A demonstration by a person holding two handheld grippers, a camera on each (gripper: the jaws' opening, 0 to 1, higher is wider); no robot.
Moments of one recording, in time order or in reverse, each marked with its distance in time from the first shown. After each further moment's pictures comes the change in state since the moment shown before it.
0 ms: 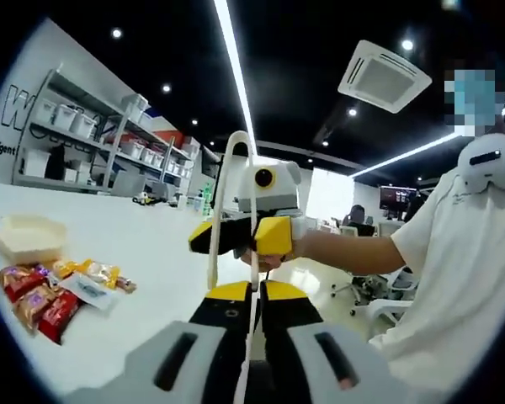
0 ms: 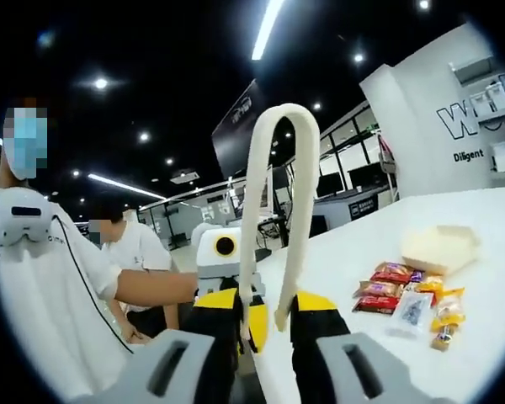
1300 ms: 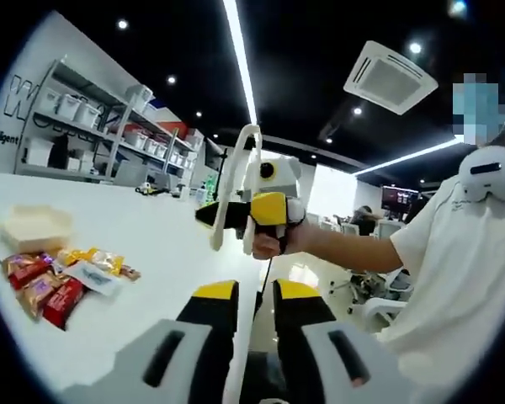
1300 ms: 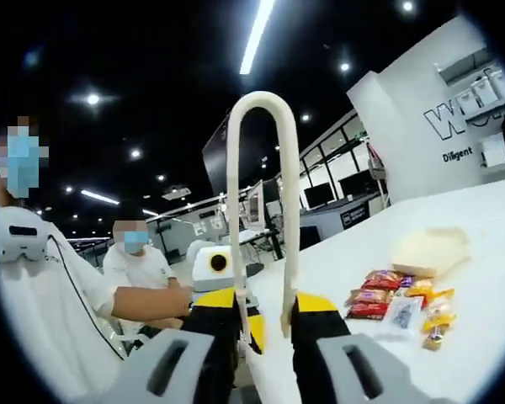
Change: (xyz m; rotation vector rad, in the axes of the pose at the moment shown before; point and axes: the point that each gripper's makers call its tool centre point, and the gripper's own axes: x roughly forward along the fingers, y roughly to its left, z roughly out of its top) left arm -0.016 0.019 -0.013 -0.044 0.048 0.080; right arm -0.014 -0.025 0.017 0.033 -0.067 -0.123
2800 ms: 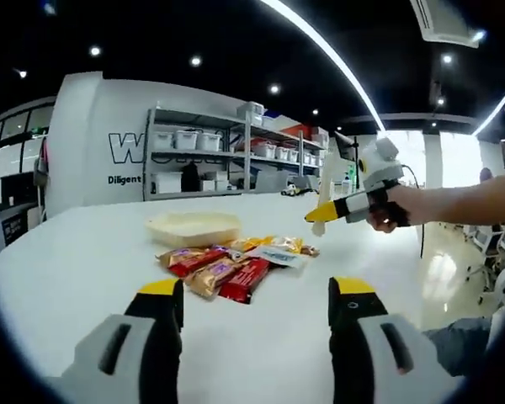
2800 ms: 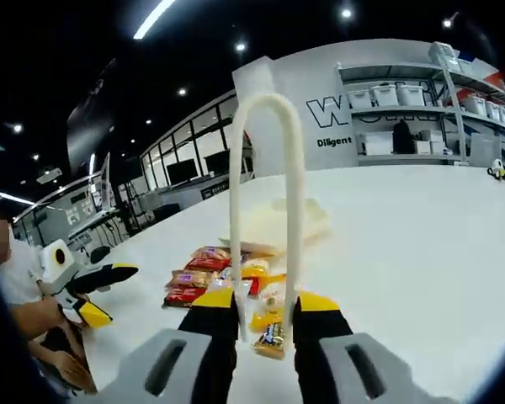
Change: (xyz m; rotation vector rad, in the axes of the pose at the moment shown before) left arm -0.081 0.136 -0.017 0.129 -0.036 0.713; right arm -0.013 -0.188 -0.044 0.028 0.145 -0.687
